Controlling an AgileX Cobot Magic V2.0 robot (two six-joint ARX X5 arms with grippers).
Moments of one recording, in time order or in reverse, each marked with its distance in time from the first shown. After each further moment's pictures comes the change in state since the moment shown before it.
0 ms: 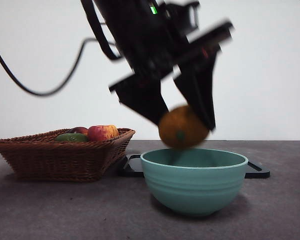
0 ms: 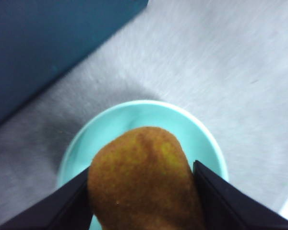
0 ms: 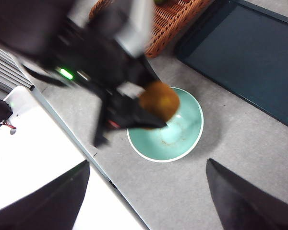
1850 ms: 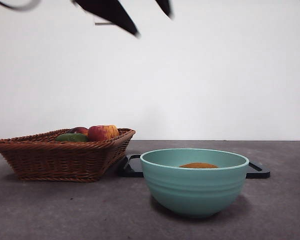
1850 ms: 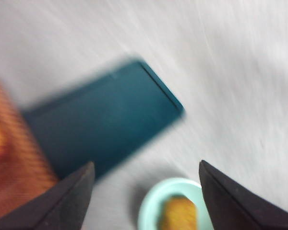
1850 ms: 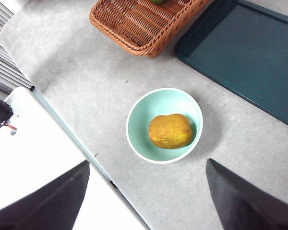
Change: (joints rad) left arm 0.198 -0.292 0.186 -0.156 -0.031 0.000; right arm 0.000 0.000 0.000 0.000 0.000 0.006
